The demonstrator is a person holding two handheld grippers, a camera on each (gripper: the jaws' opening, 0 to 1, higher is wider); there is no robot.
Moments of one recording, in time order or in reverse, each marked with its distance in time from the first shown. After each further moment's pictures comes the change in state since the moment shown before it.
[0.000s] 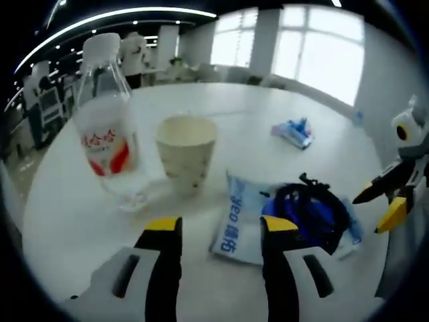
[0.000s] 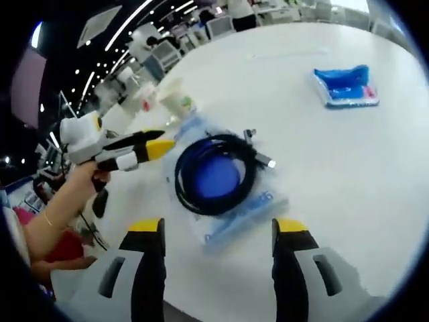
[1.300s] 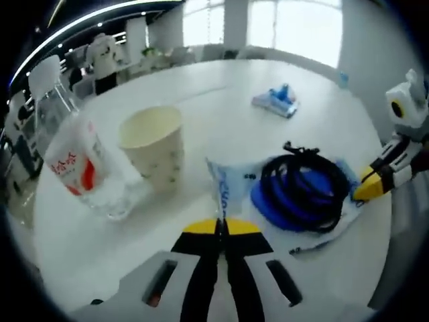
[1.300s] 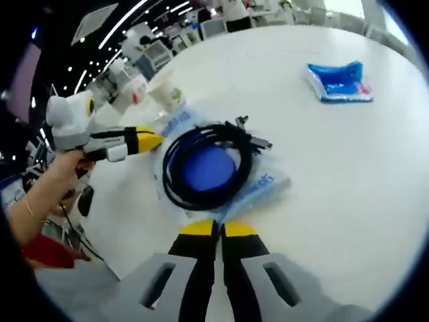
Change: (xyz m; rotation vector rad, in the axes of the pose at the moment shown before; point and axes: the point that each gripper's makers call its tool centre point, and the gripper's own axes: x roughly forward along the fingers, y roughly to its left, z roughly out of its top) left arm 0.008 -0.011 -0.012 0.183 0.158 -0.050; right arm 0.010 -0.015 -0.001 -0.077 -0.037 -0.076
